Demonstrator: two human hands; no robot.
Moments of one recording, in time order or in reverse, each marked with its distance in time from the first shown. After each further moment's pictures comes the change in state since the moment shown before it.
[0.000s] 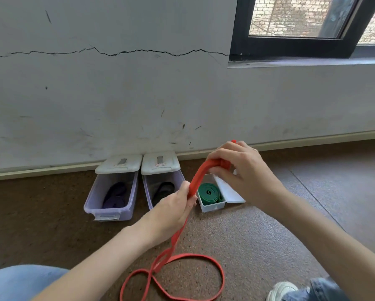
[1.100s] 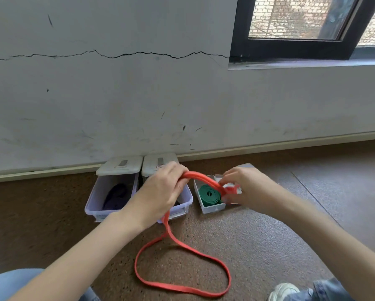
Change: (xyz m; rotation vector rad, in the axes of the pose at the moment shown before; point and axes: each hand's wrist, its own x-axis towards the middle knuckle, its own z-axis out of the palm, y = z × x) left_hand 0.007 0.004 -0.038 0.136 0.304 0.225; right_hand -0.007 0.019 0.004 -0.118 -0.449 0.183
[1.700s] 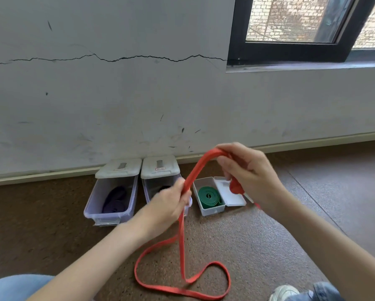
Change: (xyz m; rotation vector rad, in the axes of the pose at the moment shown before) left_hand -0.007 -0.004 0.020 -0.196 -0.234 -0.215; right_hand -0.006 -0.020 -0.013 0.892 0.454 -0.163
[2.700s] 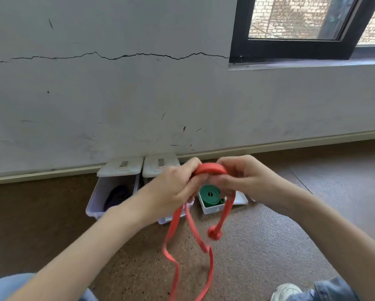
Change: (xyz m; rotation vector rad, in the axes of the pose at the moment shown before) left_hand 0.005 0.032 -0.035 -0.101 -0.013 0.275; right_hand 0.001 -0.003 -0.005 0.034 -0.369 0.159
